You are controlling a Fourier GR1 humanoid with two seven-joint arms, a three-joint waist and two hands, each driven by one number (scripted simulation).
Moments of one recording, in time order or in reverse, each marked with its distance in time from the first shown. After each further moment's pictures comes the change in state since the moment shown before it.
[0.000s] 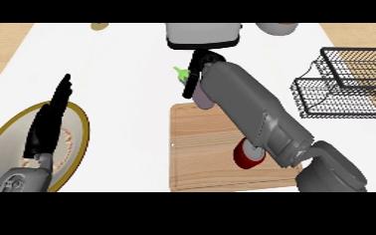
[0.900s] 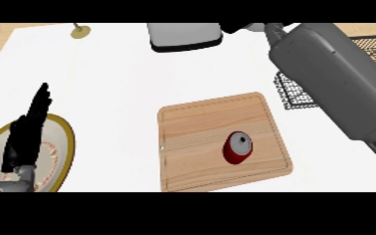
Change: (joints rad) left arm 0.082 0.031 0.071 -0.026 0.026 0.012 -0.020; right arm 0.038 -0.440 -0.046 -0.637 0.200 -0.535 -0.056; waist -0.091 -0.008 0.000
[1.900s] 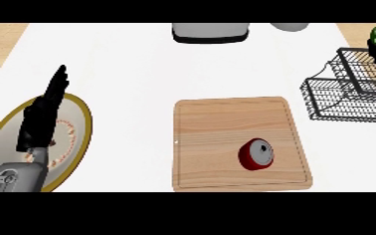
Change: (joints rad) left arm -0.115 -0.027 -0.035 -0.006 -0.019 -0.052 0.021; right arm 0.504 -0.644 -0.219 -0.585 0.053 0.168 0.019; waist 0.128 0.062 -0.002
